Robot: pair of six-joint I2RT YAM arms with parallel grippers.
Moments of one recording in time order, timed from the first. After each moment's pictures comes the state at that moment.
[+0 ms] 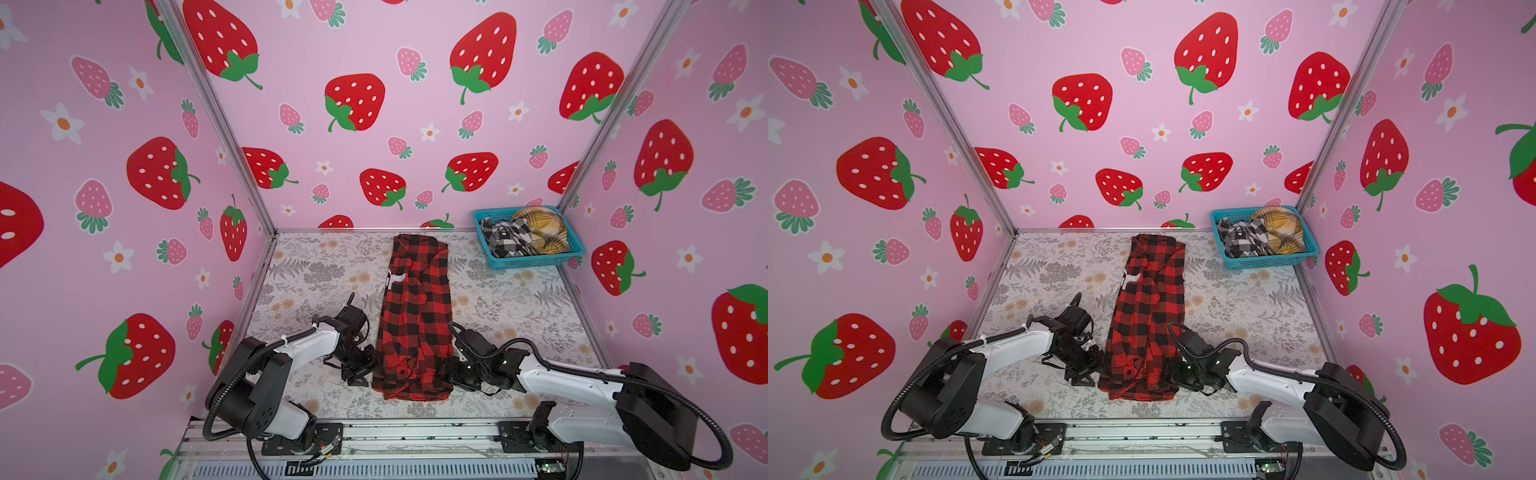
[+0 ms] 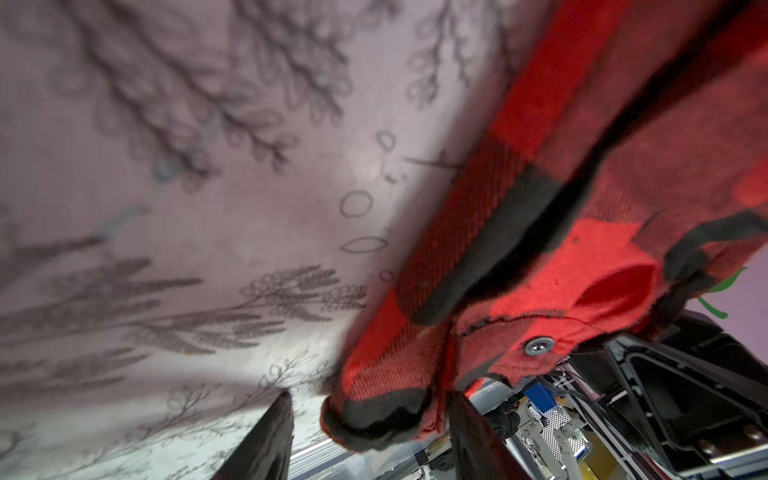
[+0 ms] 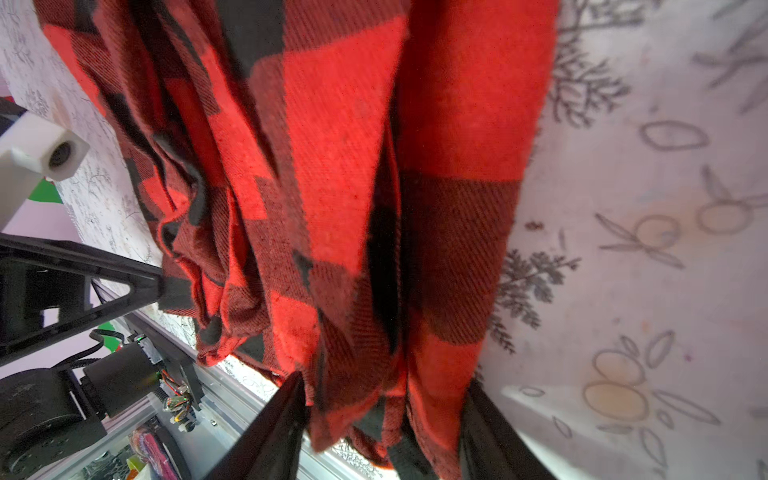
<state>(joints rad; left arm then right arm) -0.46 1.47 0.67 -0.72 0.60 -0.73 0.99 1.23 0.45 -0.24 -0.26 1.08</state>
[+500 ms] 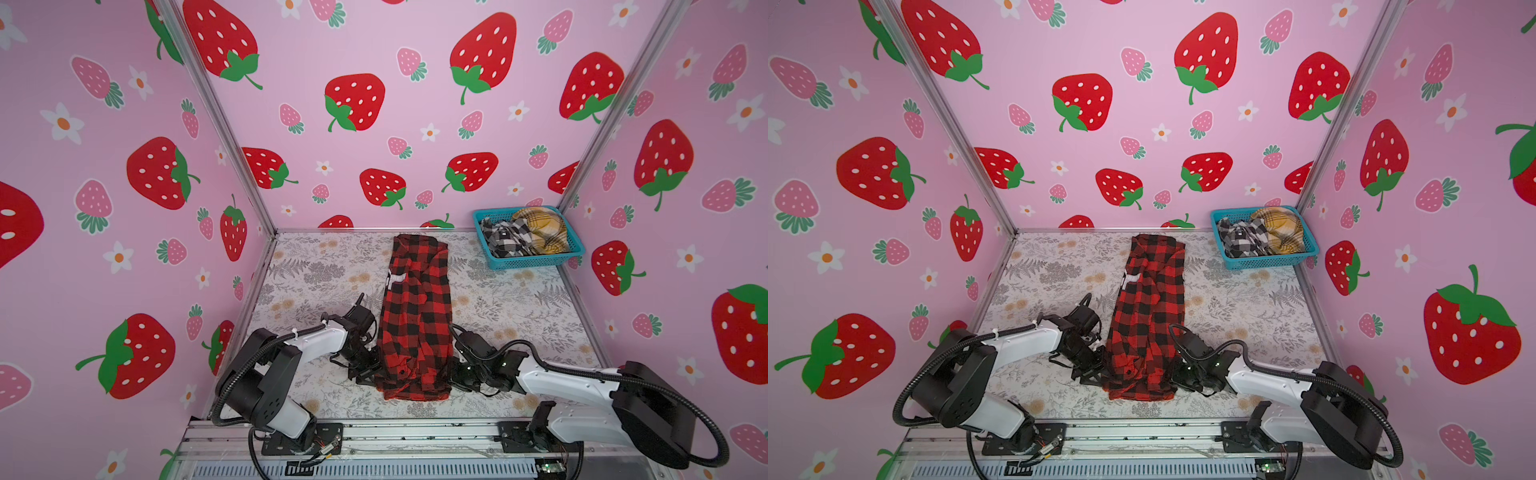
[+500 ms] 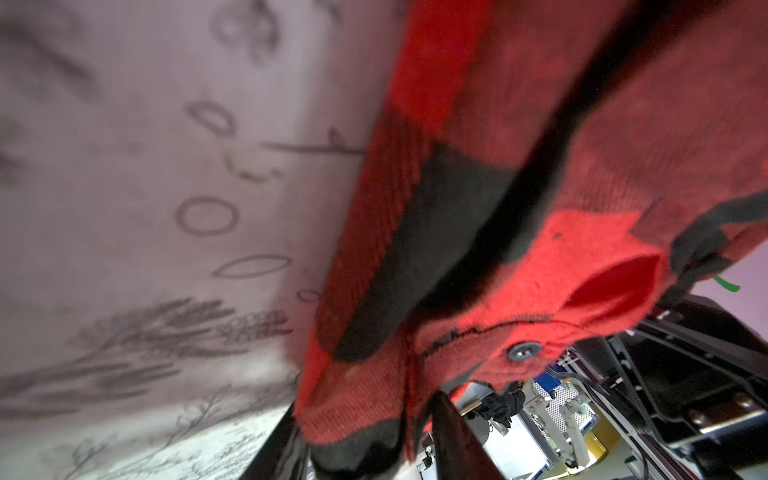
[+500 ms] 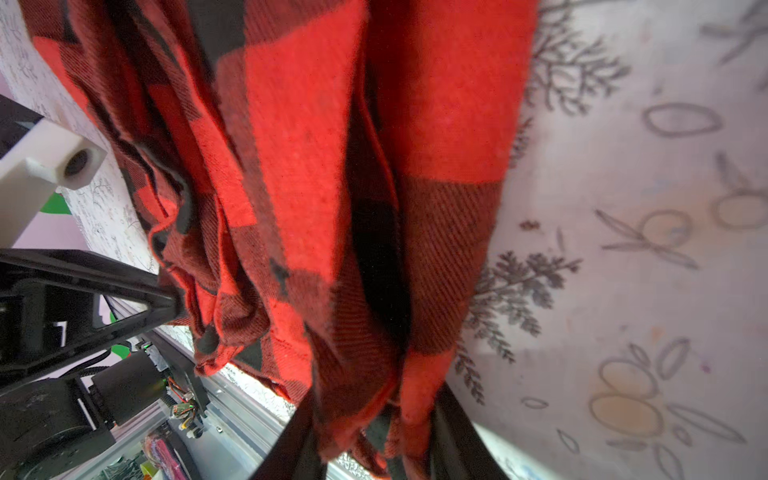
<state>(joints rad) -0.53 1.55 0.71 -0.69 0.63 -0.73 0.99 1.24 0.43 -0.20 -0.25 1.11</state>
